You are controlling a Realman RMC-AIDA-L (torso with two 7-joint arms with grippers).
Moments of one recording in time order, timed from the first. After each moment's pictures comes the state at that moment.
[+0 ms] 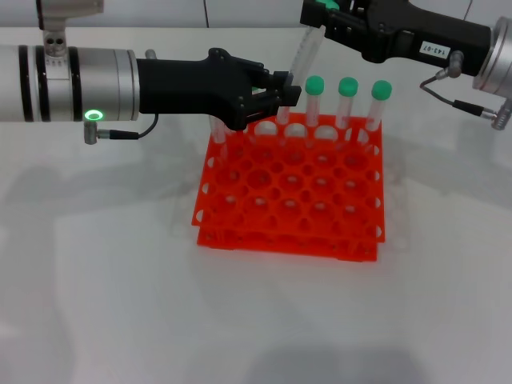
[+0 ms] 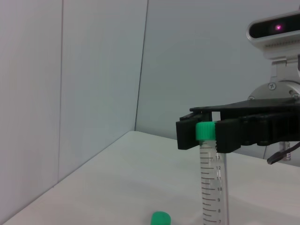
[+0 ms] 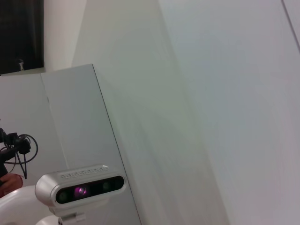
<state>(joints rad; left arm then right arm) -0.75 -2.06 0.91 0.63 1.84 1.44 -1.45 0.67 2.02 -1.14 -0.59 -1.24 -1.38 1.43</state>
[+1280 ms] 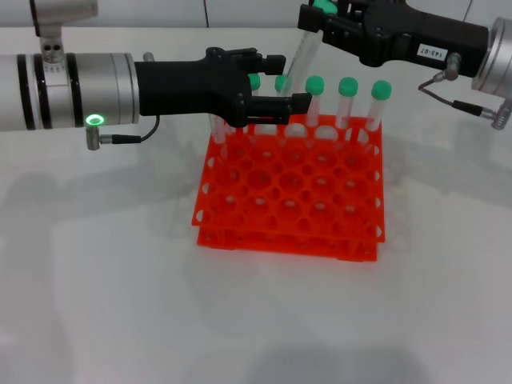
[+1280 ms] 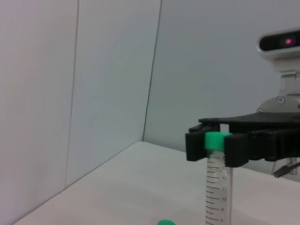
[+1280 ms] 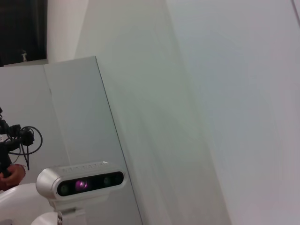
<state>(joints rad) -0.72 -2.08 0.91 0.63 1.80 1.43 -1.45 0.68 2.02 -1.15 -0.60 -1.25 -1.37 1.42</state>
